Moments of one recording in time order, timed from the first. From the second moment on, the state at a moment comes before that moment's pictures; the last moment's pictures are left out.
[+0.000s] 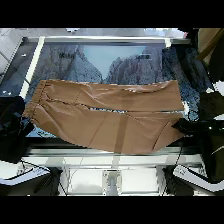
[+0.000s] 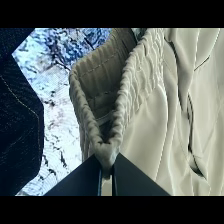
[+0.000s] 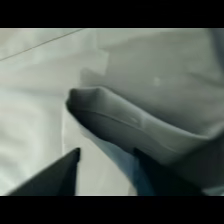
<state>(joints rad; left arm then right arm) 0.99 -1.26 0.66 0.58 -0.99 -0.93 -0.66 -1.22 0.66 -1.05 1.17 1.03</state>
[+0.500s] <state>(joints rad) 1.01 -1.27 0.75 0.60 -1.10 -0.94 -0.65 -1.11 0.84 -1.12 1.39 1.04</state>
